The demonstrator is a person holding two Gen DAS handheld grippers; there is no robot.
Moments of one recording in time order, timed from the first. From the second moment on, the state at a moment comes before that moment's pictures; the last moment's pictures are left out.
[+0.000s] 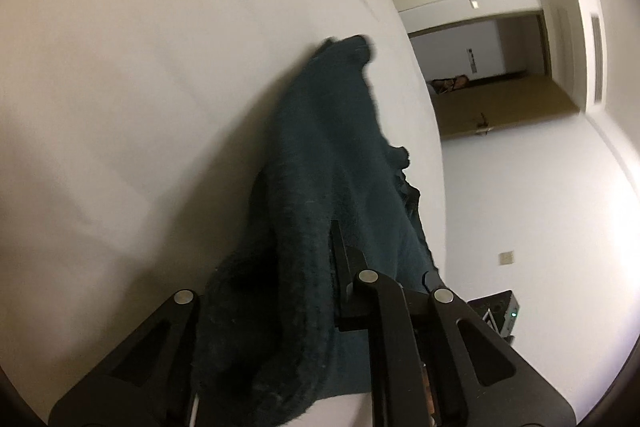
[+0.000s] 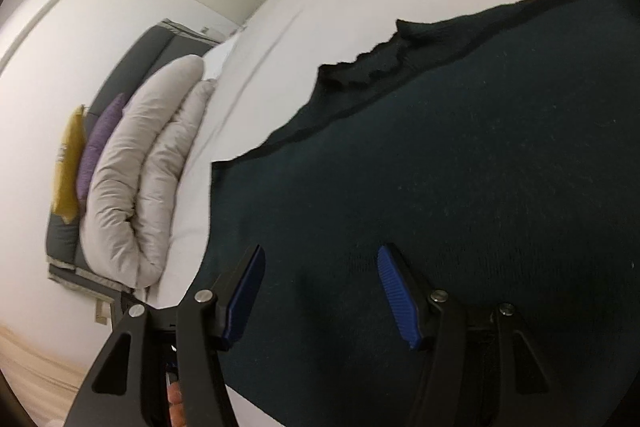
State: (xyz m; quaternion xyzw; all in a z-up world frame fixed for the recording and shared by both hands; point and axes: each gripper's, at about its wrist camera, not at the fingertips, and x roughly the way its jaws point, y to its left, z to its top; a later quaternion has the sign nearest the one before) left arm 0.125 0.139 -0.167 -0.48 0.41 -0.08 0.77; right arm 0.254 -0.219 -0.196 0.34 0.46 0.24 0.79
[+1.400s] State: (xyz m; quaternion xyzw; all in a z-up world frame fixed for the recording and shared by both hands) left arm 0.083 -0.235 -0.104 0.22 0.31 -0.22 0.90; right arm 0.301 -0.338 -0.169 0.33 0.50 0.26 0.76
